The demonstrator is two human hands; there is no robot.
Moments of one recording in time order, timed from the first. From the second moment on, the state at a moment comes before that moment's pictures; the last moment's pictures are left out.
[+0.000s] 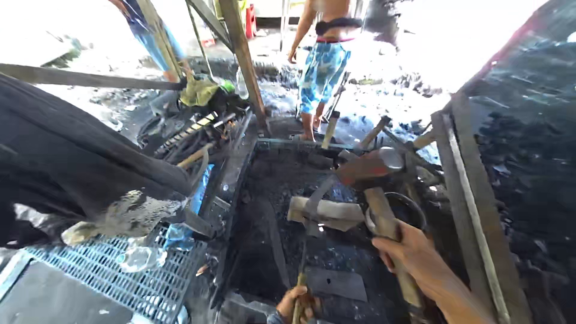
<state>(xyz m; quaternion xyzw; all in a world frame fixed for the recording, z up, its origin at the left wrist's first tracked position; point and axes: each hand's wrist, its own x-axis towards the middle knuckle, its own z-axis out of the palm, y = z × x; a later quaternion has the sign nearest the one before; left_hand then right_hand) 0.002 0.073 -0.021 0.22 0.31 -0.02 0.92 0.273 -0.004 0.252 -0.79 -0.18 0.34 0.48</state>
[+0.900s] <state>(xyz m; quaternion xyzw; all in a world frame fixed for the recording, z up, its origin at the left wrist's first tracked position) 0.026 0.033 -0.015 0.64 0.60 -0.24 0.41 0.344 0.054 0.169 -0.85 -0.22 0.26 0.40</state>
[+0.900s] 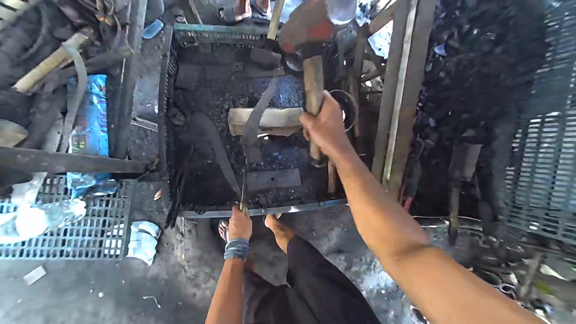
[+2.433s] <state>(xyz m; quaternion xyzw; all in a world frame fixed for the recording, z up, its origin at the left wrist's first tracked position) 0.020 -0.004 0.181 0.20 0.53 -0.12 0.81 0.355 0.002 0.012 -0.91 -0.12 0.38 0.13</state>
